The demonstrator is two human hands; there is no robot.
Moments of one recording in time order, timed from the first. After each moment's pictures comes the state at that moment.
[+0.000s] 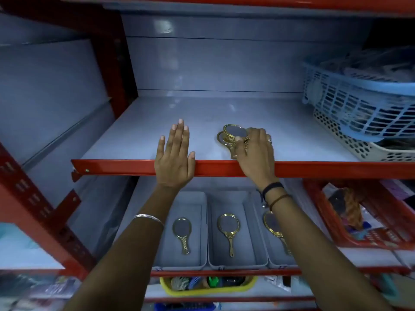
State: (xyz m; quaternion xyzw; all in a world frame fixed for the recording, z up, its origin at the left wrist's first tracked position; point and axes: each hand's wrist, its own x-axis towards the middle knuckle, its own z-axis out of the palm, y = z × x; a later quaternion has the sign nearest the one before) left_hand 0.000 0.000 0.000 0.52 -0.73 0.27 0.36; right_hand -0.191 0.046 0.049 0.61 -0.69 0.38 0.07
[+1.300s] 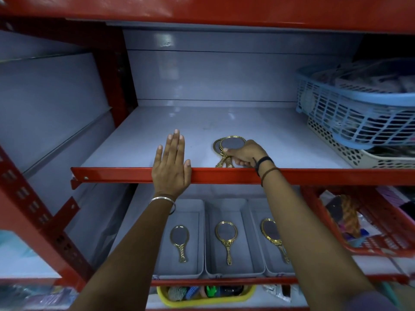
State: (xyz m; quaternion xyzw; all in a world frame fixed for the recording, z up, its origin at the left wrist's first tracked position) left_hand -0.004 0.005 0.003 0.55 -0.72 0.24 0.35; right_hand -0.211 -0.001 0.078 0.49 -0.76 0.28 -0.33
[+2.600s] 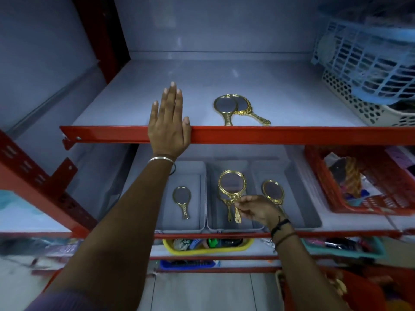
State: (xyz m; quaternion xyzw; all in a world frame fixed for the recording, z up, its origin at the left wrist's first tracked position) left_hand -0.004 -0.001 -0.005 0.53 -0.70 0.29 0.38; right_hand -0.224 0.128 -0.119 0.29 -0.62 0.34 -0.64
